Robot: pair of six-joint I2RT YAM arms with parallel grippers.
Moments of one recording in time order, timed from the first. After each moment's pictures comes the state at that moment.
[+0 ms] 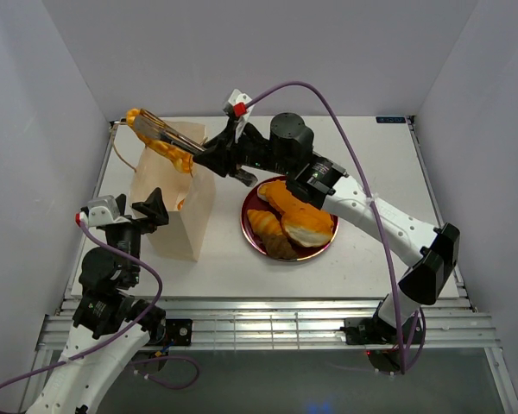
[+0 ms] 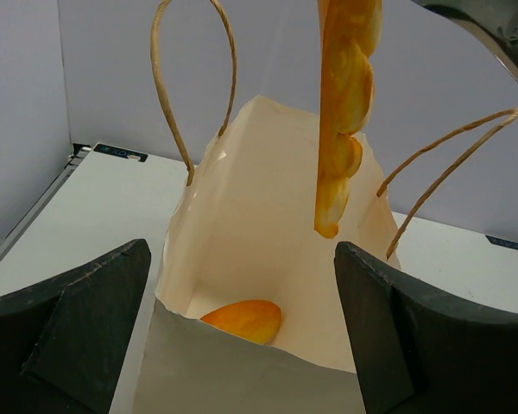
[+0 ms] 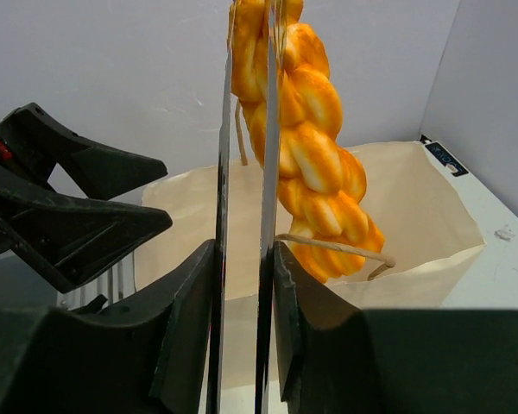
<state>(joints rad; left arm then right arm) -0.46 0.31 0.61 -0.06 -0.51 -0.14 0.94 1.63 1.69 0.01 -0.37 0.09</state>
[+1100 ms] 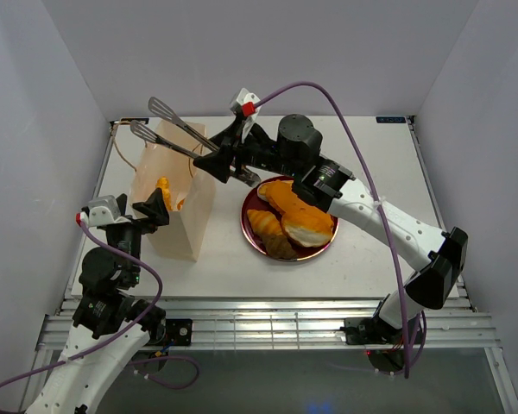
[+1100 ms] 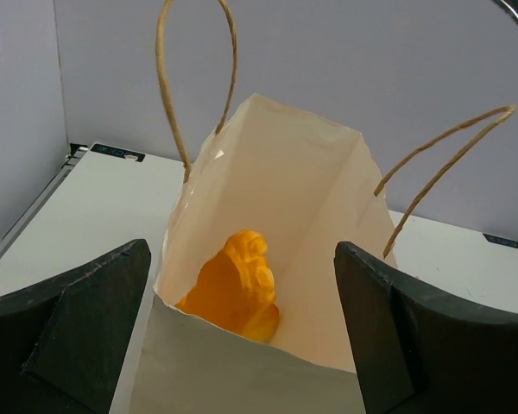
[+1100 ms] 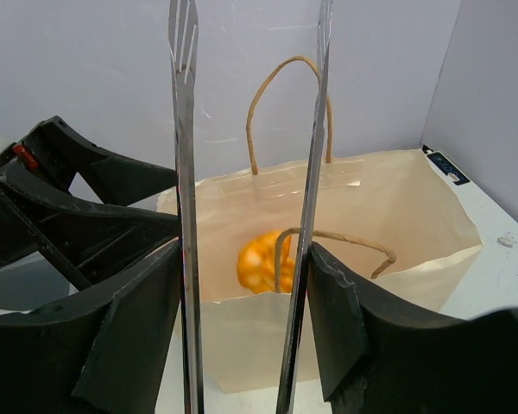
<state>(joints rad) -0.47 0.31 0.61 -0.06 -0.51 -0.14 0.94 1.58 1.64 0.05 -0.38 0.12</state>
